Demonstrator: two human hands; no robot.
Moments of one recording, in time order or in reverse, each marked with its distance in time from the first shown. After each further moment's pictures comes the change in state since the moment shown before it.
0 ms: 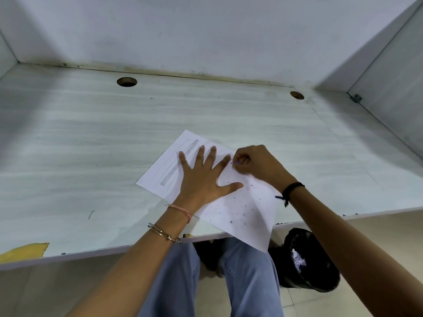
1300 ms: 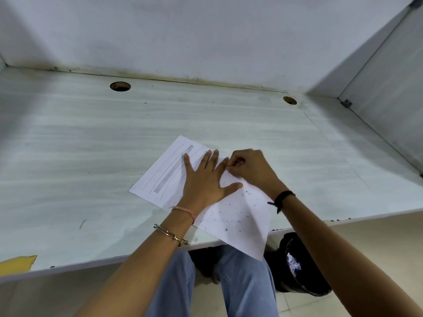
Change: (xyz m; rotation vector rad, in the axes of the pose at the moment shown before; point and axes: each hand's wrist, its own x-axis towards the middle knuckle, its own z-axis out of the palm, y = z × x) left_hand 0.016 0.011 0.004 -0.022 0.072 0.035; right_hand 0.003 0.006 0.004 0.091 0.121 0.019
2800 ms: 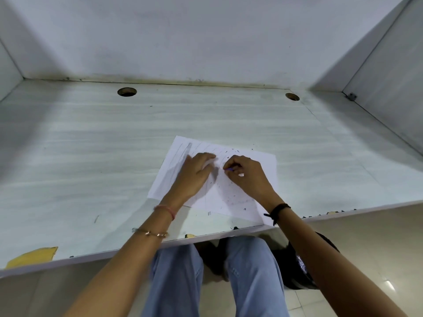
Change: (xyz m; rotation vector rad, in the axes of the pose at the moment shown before) left_hand -0.022 -0.030 -0.035 -0.841 0.013 -0.102; right_hand -0.029 -0.002 0.032 0.208 0.071 -0.055
